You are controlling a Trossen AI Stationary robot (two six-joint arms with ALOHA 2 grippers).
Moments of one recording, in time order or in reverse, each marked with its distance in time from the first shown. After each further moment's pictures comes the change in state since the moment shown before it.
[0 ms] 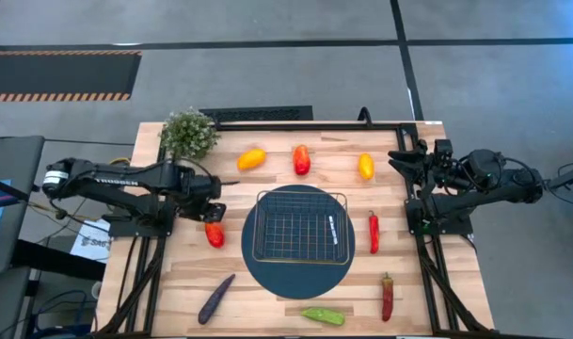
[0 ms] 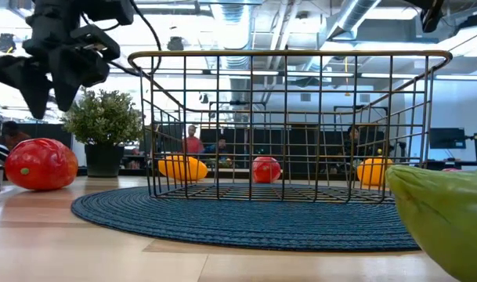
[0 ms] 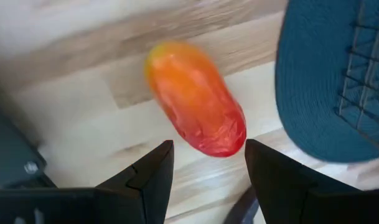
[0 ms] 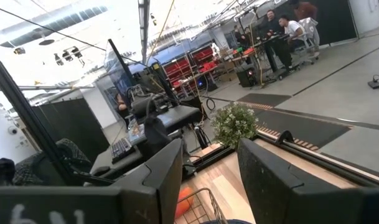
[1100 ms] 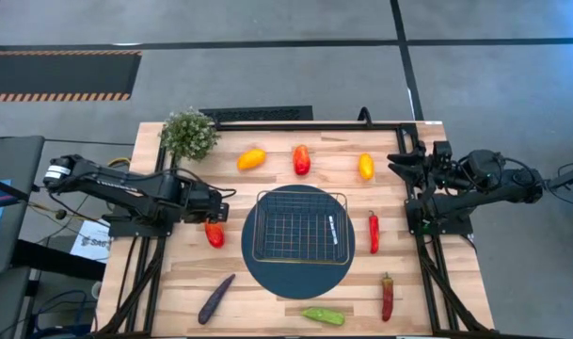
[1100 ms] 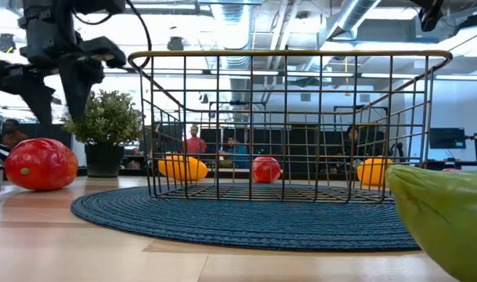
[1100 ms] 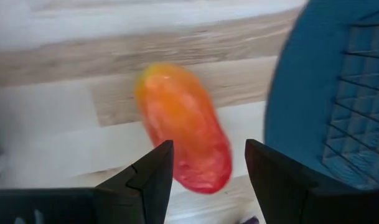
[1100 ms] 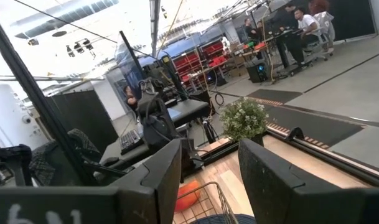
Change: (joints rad) left arm -0.127 0.000 -0.060 0.118 -0.186 -0.273; right arm 0.000 0.000 0.000 -0.008 -0.053 -0.008
